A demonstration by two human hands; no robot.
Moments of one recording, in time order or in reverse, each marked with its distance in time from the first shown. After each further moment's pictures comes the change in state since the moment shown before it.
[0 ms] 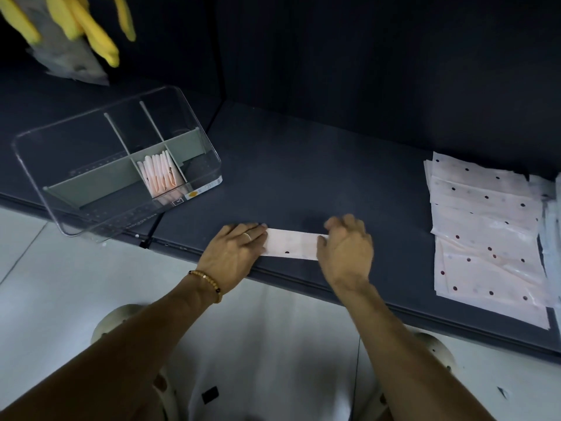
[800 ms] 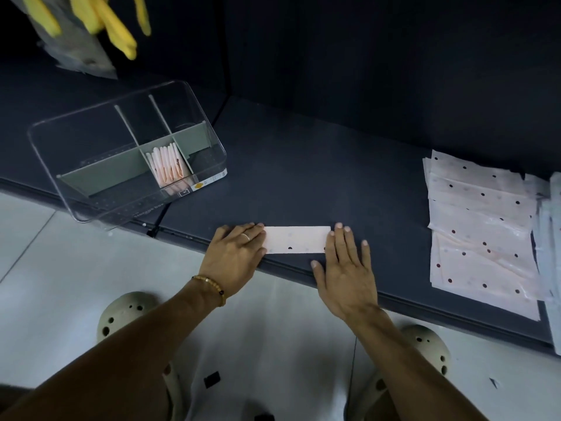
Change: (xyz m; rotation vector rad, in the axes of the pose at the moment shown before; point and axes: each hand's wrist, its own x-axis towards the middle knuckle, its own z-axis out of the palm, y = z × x) left_hand -0.021 0.016 -0.004 -0.084 -0.067 -0.212; right_hand -0.054 0.034 0.019 -0.180 -0.192 -0.264
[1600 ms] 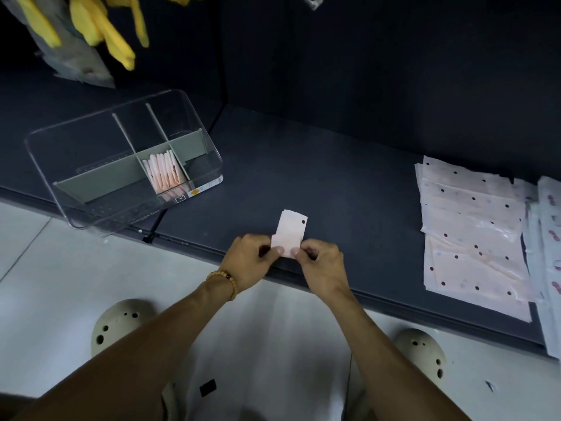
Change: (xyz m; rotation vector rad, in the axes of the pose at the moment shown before) left_hand 0.024 0.029 -0.017 -0.793 -0.183 -0.345; right_hand 0.025 -0.032 -0.020 0.977 0.052 0.262
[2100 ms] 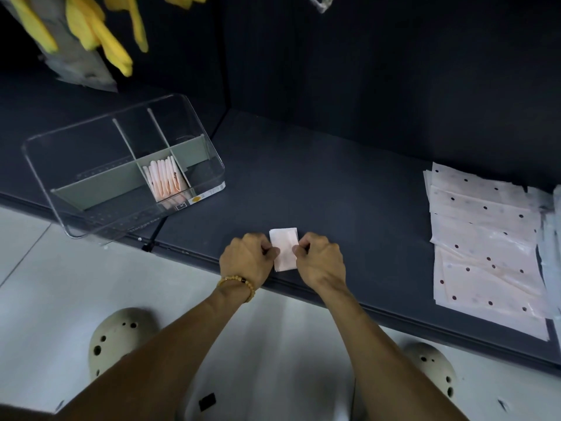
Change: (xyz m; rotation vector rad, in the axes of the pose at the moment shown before) left_hand 0.023 0.002 0.008 0.322 0.191 -0.320; right_hand 0.033 -0.019 0.009 -0.385 -0.037 0.137
